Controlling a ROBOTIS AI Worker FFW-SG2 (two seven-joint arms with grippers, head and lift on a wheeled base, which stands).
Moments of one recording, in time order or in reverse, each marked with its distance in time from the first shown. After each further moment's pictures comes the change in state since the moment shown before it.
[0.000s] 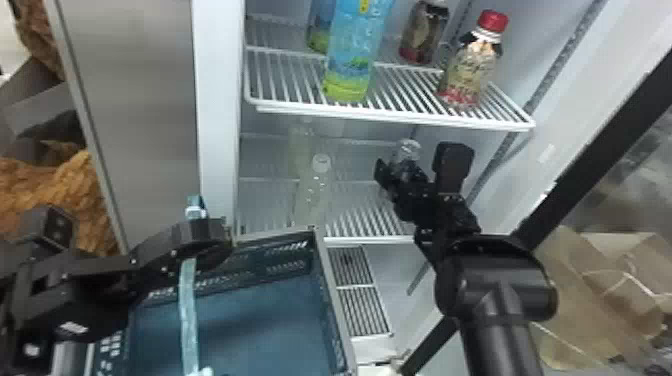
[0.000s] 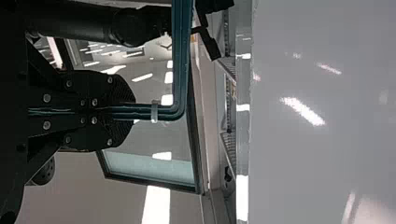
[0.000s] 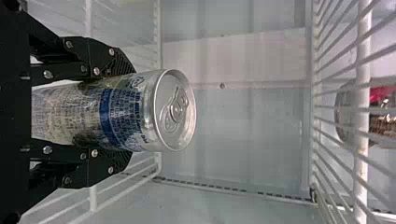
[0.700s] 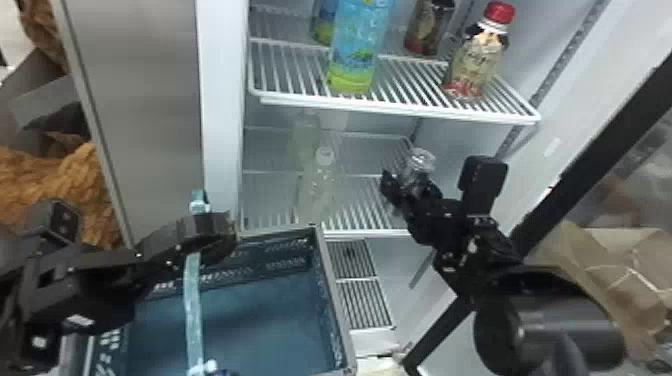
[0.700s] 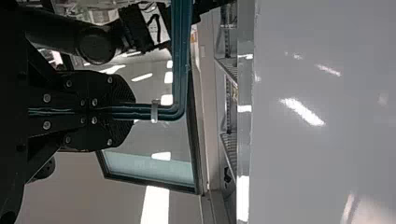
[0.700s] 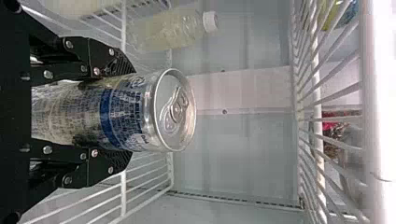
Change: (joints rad) left arm 0.009 -0.001 0.001 0.000 0.000 0.000 0.000; right arm 0.249 -0.036 -0.005 -0.376 -0.122 0.154 -0.001
